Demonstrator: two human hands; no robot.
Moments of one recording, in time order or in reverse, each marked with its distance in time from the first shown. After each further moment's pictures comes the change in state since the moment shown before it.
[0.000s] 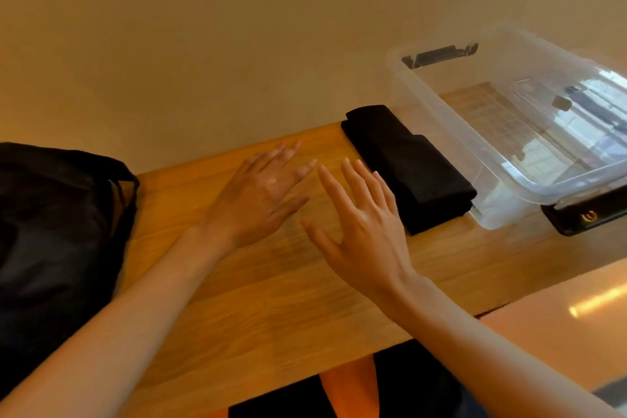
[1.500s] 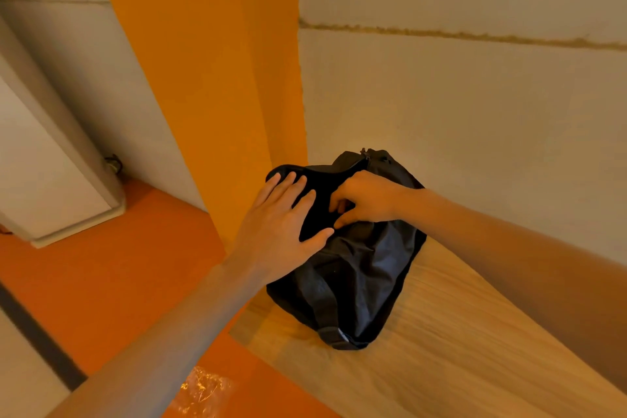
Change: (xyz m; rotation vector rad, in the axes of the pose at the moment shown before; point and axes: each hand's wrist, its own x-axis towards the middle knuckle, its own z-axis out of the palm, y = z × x) left_hand -0.337 -0.125 -0.113 0.232 0.137 -0.959; right_hand 0.186 -0.383 0.130 0.057 -0.852 -1.185
